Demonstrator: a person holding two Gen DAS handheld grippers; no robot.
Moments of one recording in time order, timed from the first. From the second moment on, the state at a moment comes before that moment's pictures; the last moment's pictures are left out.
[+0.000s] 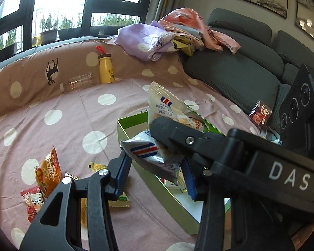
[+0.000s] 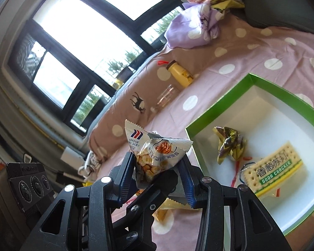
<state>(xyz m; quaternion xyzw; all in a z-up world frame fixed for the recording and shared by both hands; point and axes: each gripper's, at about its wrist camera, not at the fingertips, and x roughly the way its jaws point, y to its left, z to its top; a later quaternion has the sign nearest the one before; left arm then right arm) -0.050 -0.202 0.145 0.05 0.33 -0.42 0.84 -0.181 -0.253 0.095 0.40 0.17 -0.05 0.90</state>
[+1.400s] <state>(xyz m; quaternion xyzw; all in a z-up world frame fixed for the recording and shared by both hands) -0.048 -0.236 0.100 0.01 0.42 -0.46 0.78 -0.188 -0.290 0.058 0.45 0.25 -0.14 0.85</state>
